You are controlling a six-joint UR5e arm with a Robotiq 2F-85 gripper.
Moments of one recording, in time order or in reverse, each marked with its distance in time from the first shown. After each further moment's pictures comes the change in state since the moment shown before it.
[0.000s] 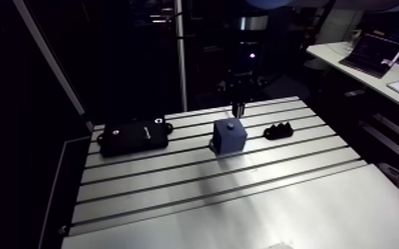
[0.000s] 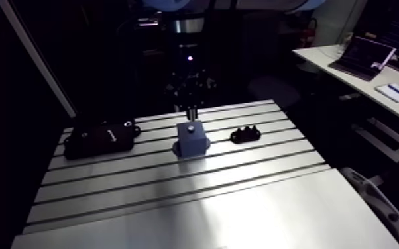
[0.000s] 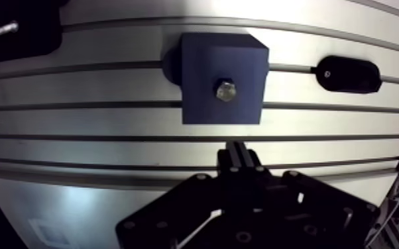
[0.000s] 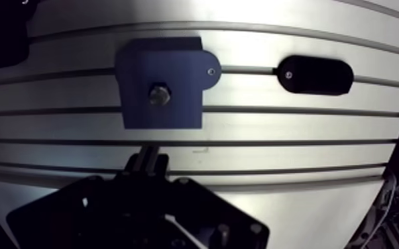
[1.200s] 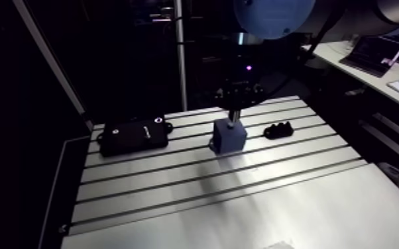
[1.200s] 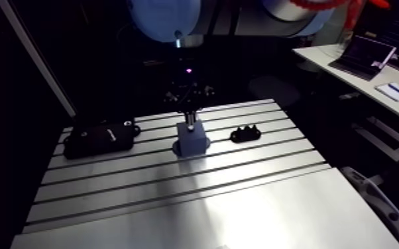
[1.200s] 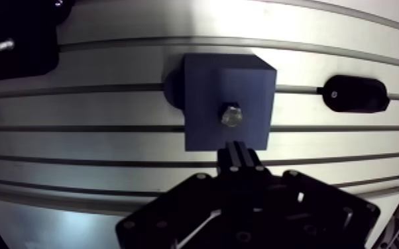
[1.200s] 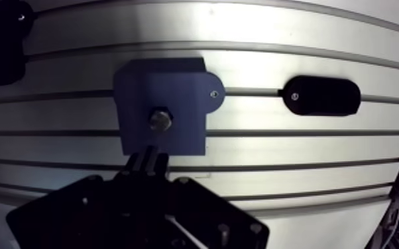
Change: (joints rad) arm 0.000 0.006 0.072 -0.153 0.021 0.000
